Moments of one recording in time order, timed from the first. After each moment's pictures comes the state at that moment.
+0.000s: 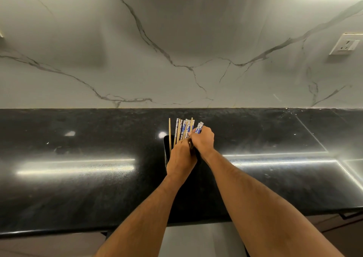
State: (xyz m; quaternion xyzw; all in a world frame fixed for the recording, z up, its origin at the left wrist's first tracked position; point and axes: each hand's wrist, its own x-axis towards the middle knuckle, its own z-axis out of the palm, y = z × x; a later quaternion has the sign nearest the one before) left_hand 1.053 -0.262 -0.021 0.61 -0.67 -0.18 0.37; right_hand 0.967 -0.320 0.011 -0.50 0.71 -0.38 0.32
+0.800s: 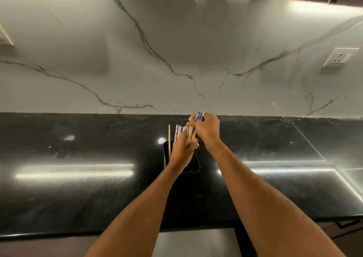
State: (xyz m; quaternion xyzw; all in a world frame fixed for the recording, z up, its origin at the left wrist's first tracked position) left_hand 1.051 -0.276 0.017 0.54 -0.58 -0.39 0.46; right_hand 0.961 -0.314 0.091 -0.55 0.63 -0.46 0.30
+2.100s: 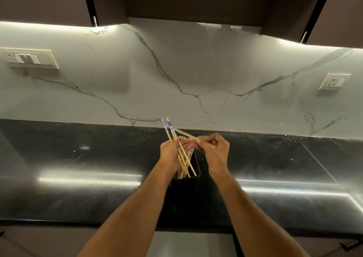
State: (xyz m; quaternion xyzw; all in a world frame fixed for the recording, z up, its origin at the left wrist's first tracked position) left_hand 1.075 -0.230 0.102 0.40 -0.13 -0.64 0.64; right_hand 0.941 -0.222 0.105 -0.47 0.43 -0.63 0.44
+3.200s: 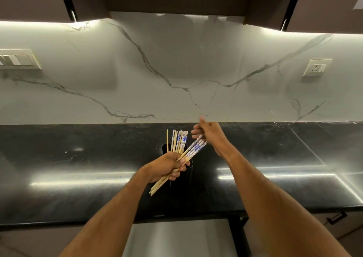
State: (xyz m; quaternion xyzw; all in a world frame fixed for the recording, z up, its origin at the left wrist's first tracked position) left_hand 1.104 -0.186 0.078 0.42 -0.56 -0.67 0.23; right_hand 0.904 -0.247 0.131 -0.58 0.54 -0.41 0.45
